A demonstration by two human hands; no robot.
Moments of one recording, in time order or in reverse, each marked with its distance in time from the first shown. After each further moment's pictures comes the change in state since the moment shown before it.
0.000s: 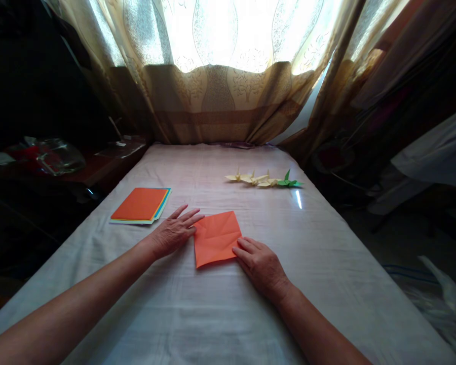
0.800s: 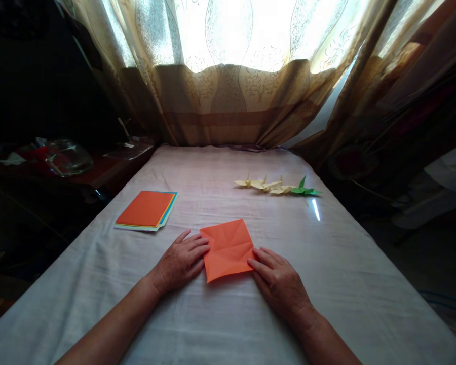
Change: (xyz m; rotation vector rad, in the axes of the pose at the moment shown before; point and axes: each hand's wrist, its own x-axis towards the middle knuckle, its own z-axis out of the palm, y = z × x) left_hand -0.024 0.035 0.027 -0.301 0.182 -0.201; right_hand -0.007 0.012 0.005 -0.054 0.084 0.041
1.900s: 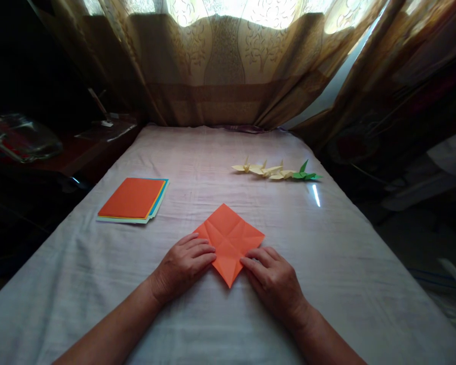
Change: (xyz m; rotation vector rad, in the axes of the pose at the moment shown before) left_hand 0.008 0.022 0.009 -0.084 0.175 0.179; right_hand 0.019 -0.029 -0.017 0.156 0.073 -0.022
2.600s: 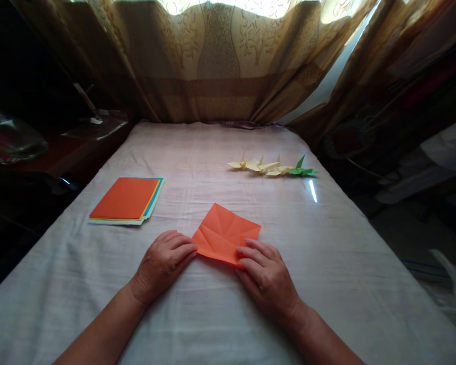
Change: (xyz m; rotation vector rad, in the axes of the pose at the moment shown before) left_hand -0.009 -0.013 -0.018 0.058 0.010 -0.157; right_hand -0.002 -0.006 0.002 0.075 -0.026 0.078
